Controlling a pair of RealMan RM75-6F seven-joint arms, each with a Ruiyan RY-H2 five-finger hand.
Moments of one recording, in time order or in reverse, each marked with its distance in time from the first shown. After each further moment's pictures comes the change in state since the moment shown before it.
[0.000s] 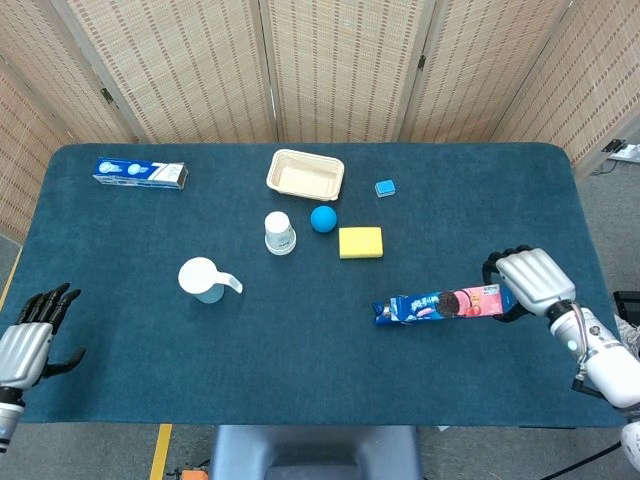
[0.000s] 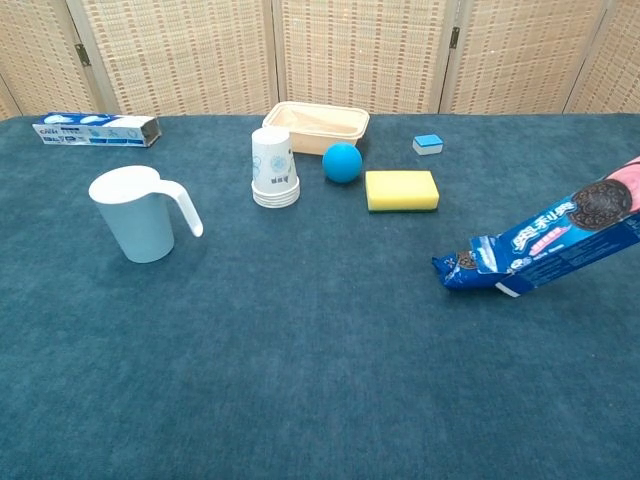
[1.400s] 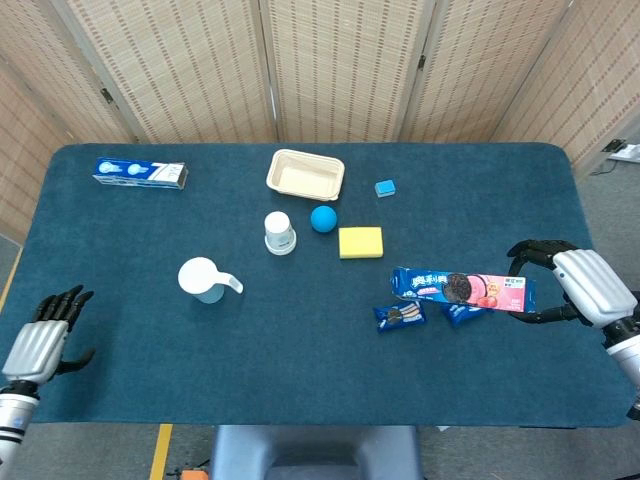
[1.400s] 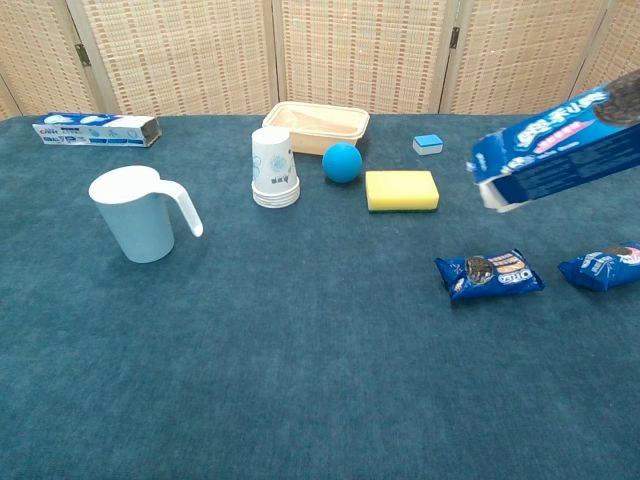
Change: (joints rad) left arm -0.036 -0.029 -0.007 0.000 -0.062 -0.081 0.075; right arm -0.214 -0.011 0.007 0.113 -0.385 0.373 0.719
